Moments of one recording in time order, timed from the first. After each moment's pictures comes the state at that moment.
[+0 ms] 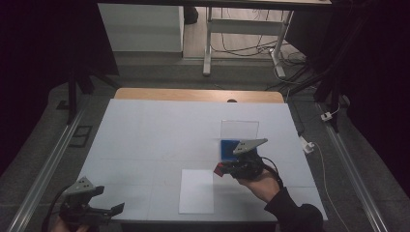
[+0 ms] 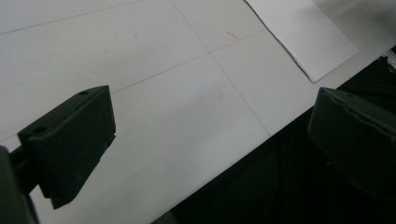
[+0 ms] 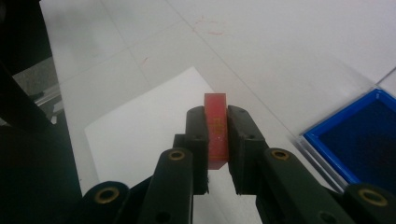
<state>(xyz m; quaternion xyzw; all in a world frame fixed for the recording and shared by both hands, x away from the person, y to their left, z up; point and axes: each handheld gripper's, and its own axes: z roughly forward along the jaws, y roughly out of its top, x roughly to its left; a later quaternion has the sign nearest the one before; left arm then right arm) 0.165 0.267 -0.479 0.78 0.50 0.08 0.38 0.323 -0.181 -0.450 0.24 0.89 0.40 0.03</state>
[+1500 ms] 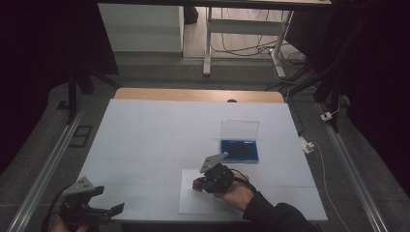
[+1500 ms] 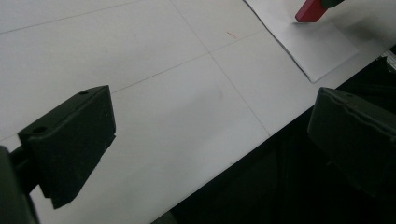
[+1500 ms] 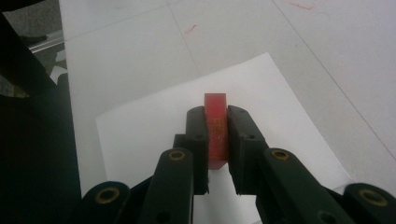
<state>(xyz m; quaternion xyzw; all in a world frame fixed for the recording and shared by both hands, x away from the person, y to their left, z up) 0.165 0.268 -0.479 0.78 0.50 0.07 0.38 0.303 -0.108 -0.492 0.14 0.93 0.33 0.02</state>
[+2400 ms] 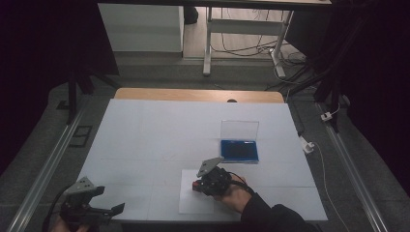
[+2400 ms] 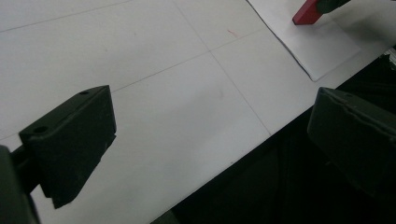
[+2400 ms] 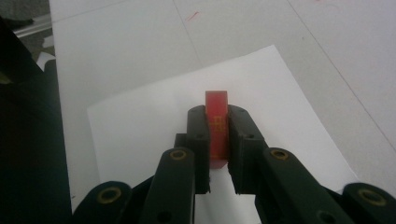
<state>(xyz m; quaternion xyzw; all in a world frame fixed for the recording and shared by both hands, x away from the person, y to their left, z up) 0.166 0.266 -0.480 0.78 0.50 0.07 0.37 0.298 -0.102 -0.499 0.13 0.94 0.31 0.04</state>
